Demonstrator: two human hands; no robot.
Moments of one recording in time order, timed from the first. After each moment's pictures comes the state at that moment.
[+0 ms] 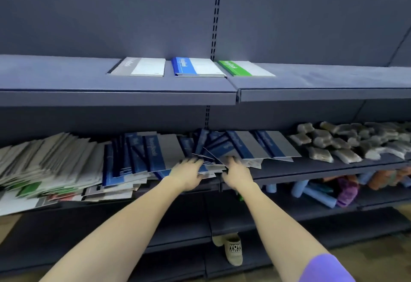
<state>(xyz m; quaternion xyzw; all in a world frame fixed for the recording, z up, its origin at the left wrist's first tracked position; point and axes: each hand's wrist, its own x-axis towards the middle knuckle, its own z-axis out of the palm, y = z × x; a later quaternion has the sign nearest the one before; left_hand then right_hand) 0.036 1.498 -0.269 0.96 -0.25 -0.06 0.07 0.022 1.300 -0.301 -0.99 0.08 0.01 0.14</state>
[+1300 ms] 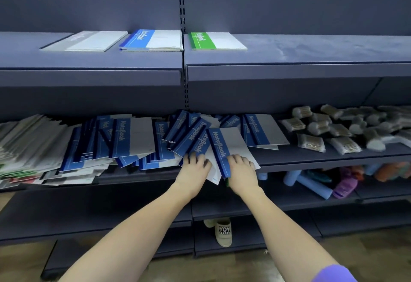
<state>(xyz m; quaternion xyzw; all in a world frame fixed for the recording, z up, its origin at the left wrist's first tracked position) 0.012 1.358 -0.335 0.95 -0.25 0.04 -0.17 0.000 1.178 -0.350 -1.00 0.00 -0.02 0.05</state>
